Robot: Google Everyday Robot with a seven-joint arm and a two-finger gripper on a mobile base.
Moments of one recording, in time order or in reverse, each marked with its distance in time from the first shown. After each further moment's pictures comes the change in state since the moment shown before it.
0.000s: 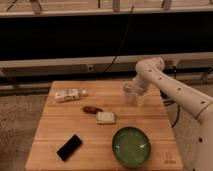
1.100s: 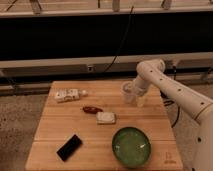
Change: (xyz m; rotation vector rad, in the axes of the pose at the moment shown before) arm -0.002 0.001 0.009 -0.004 -0.043 -0.043
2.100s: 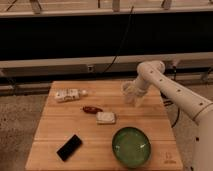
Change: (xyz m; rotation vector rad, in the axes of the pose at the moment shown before) arm -0.004 0.002 0.010 -0.008 -0.039 -0.037
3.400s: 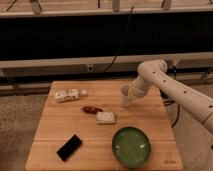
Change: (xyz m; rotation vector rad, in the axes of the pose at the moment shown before) arm -0.028 0.014 -0.026 0.028 0.011 -0.058
